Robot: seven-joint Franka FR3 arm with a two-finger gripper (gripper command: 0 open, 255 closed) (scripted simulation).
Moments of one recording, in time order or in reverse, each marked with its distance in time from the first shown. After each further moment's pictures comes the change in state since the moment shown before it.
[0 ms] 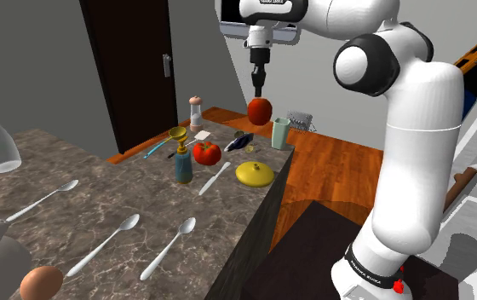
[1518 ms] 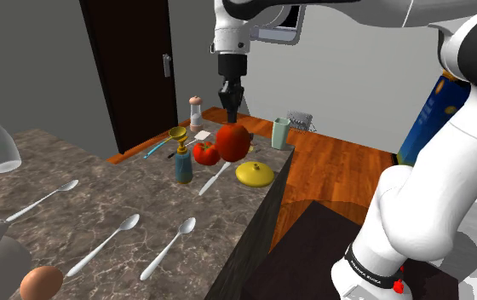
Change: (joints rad) arm 0.297 -0.478 0.258 -0.575 -0.020 0.160 0.533
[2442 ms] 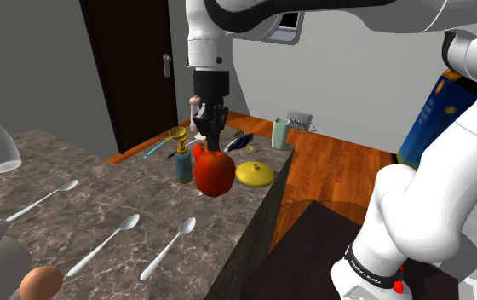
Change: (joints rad) arm 0.103 -0.053 0.151 -0.108 0.062 0.090 0.235
